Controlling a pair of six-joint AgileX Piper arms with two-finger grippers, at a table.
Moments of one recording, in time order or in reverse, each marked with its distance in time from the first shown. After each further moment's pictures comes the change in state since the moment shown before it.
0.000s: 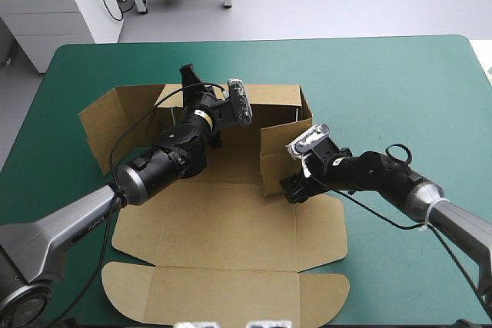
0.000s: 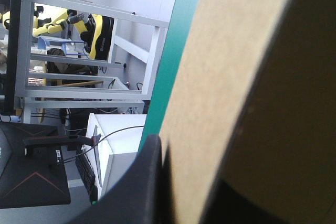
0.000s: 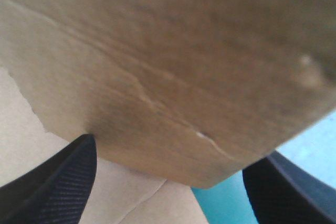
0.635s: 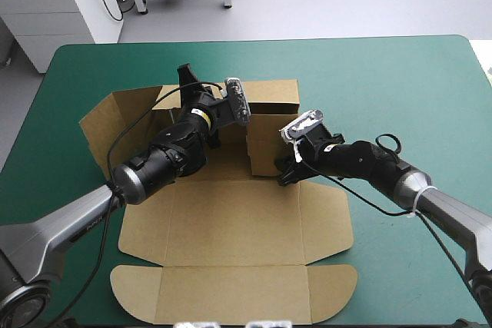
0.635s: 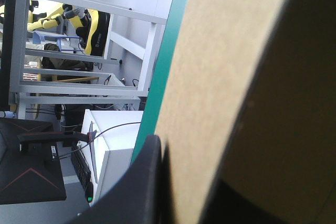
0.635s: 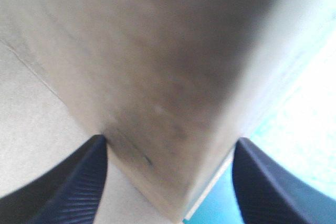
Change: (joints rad) left arm 0.003 -0.001 -0.005 -0.071 0.006 0.054; right arm 0.022 0.066 -0.089 0.057 -0.083 -0.033
